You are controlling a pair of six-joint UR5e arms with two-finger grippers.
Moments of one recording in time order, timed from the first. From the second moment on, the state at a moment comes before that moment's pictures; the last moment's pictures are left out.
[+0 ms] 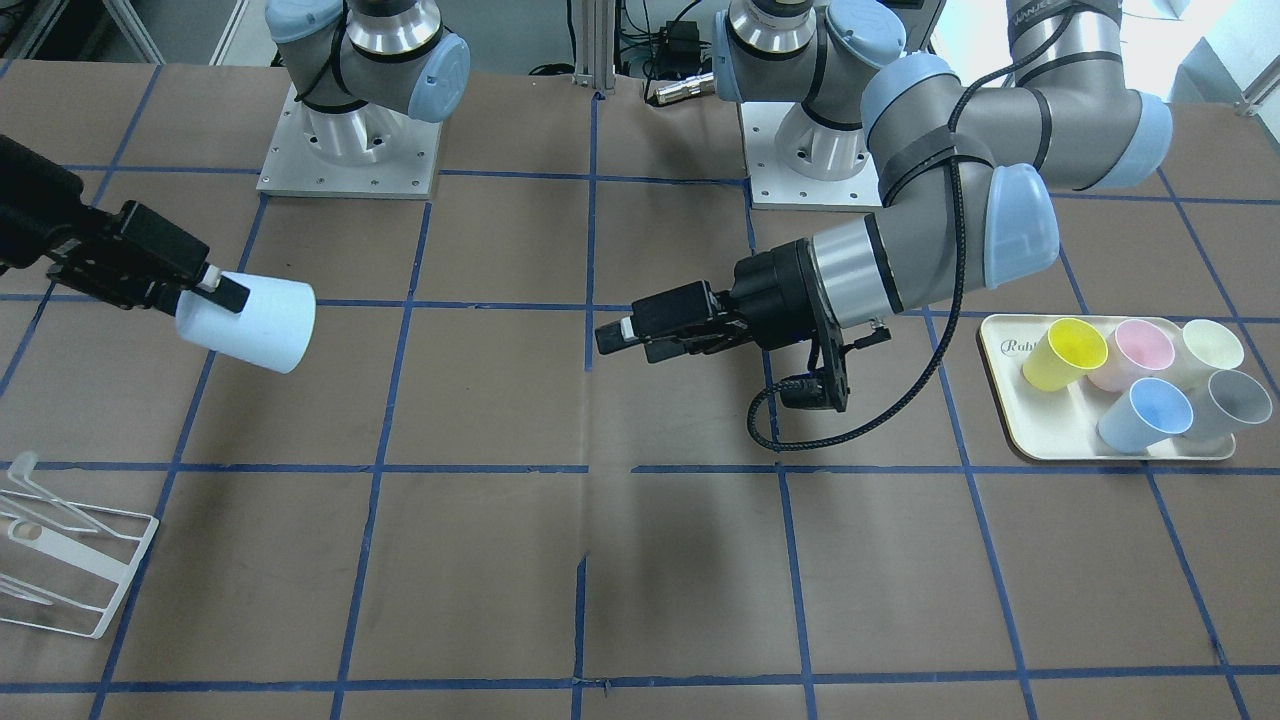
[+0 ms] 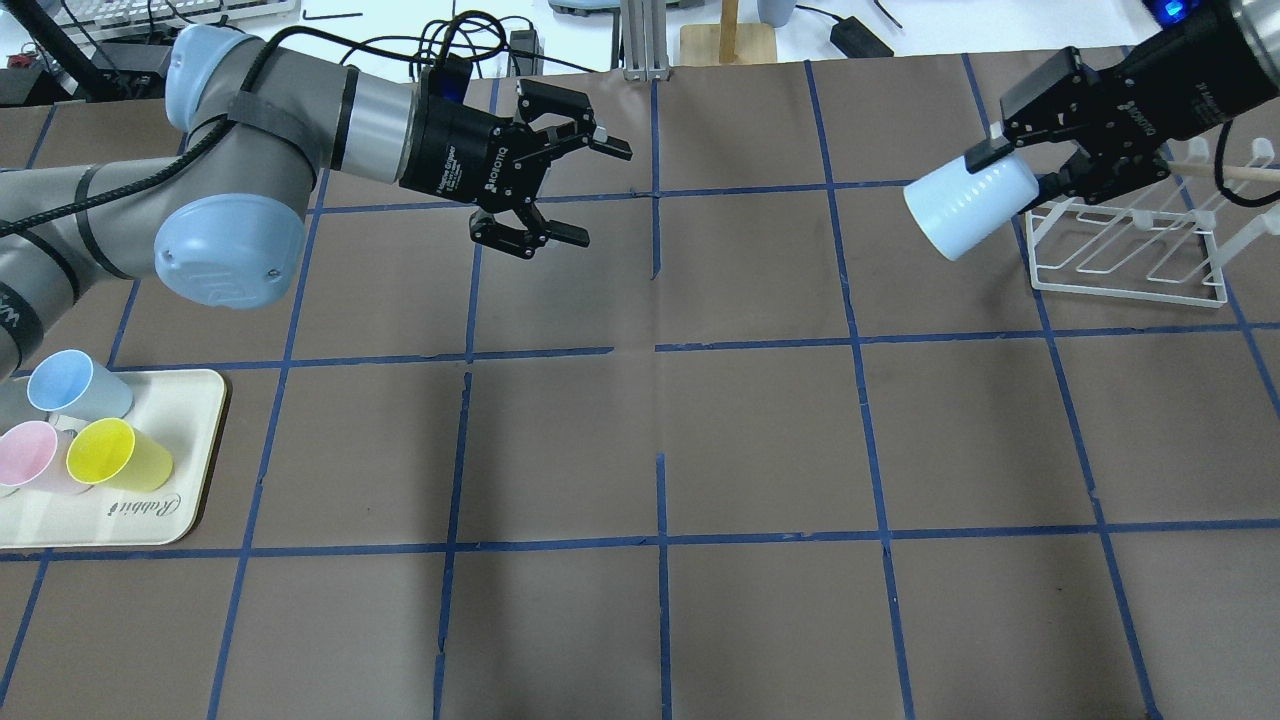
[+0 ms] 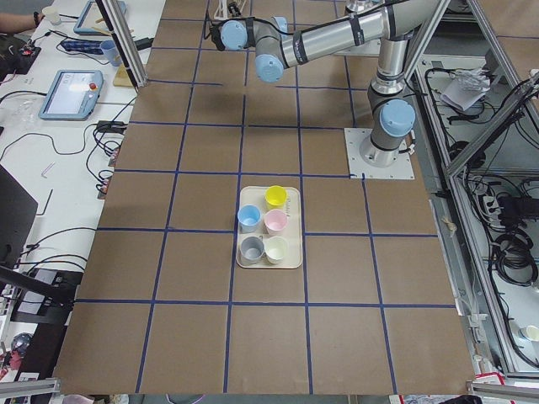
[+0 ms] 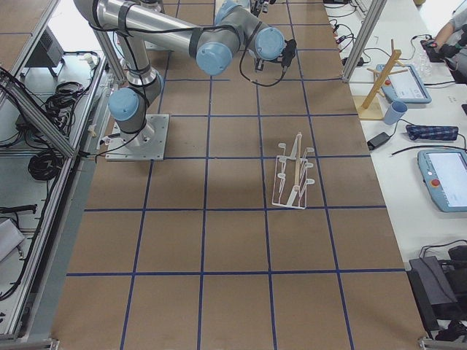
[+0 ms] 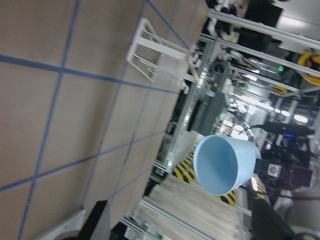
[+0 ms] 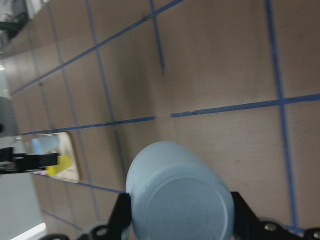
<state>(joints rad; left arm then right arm) -1.53 -1.77 -1.75 -1.15 0.64 -0.39 1.16 -1.49 1.58 -1.47 -1.07 -0.30</state>
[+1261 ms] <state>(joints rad) -1.55 -1.61 -1.59 -1.58 1.64 -0.01 1.16 -1.34 1.60 -2.01 -1.64 -0.35</state>
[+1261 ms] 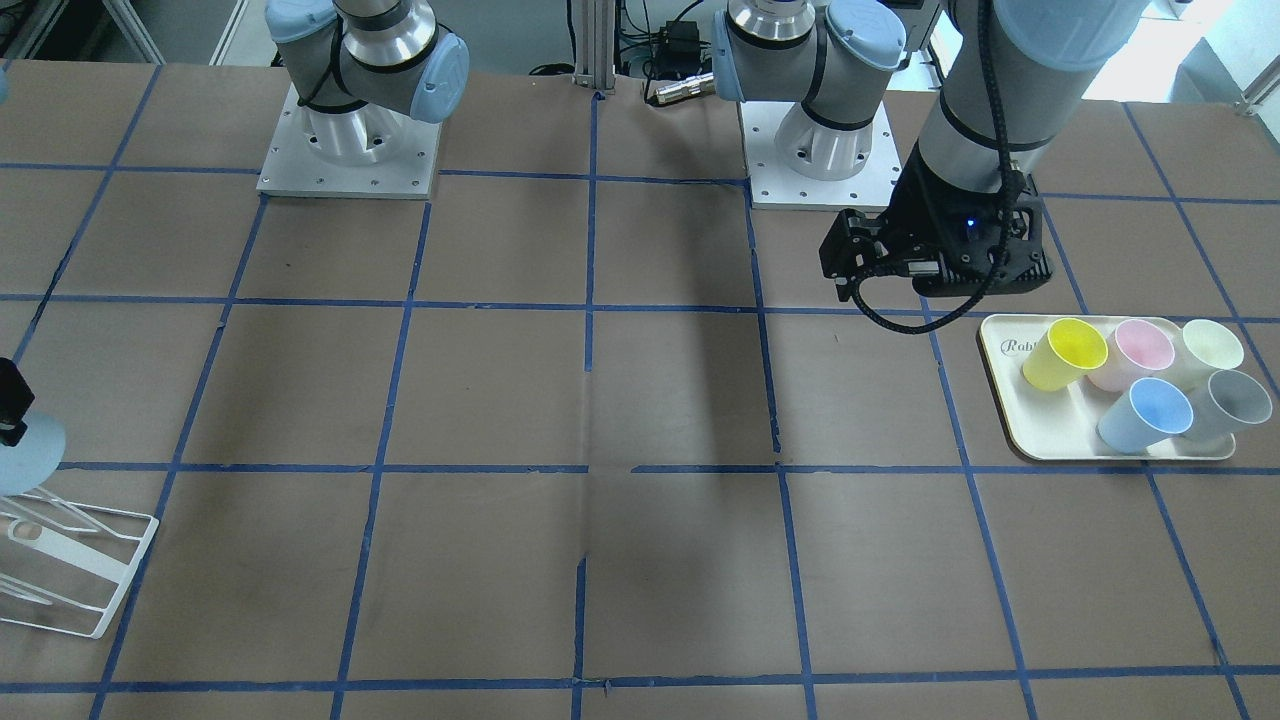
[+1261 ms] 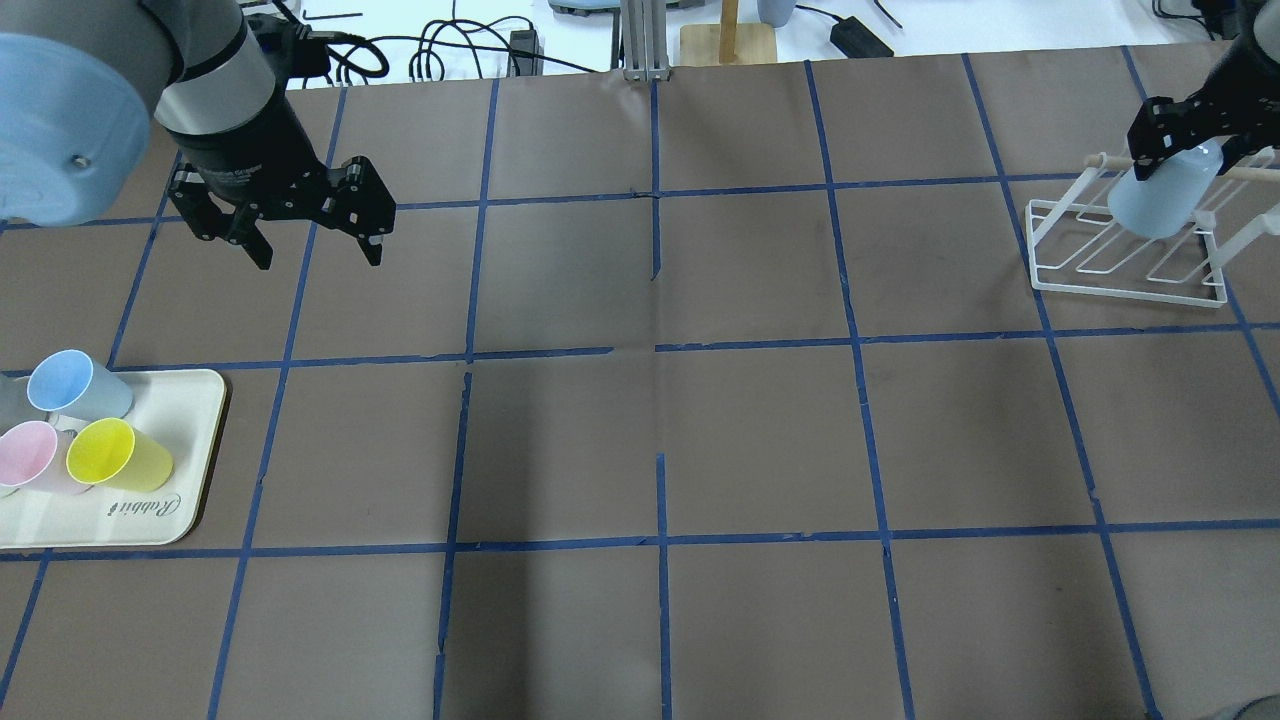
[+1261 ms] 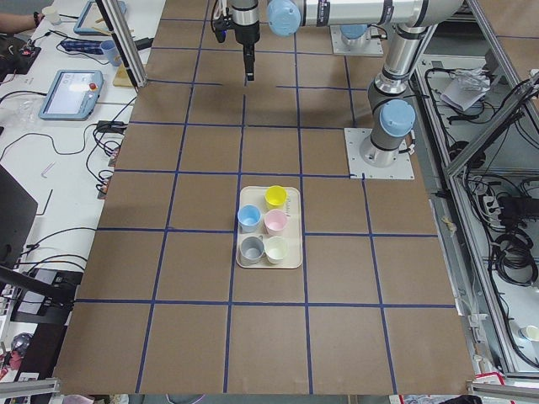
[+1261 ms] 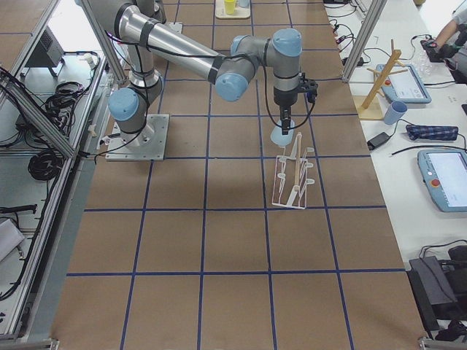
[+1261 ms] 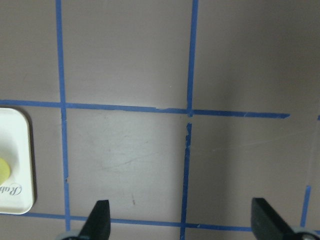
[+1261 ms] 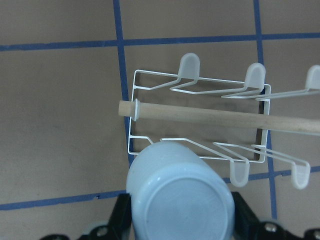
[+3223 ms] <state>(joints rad) -1.55 -1.53 -1.65 -1.59 1.59 0.09 1.19 -1.49 1.49 -1.64 -1.61 -0.36</state>
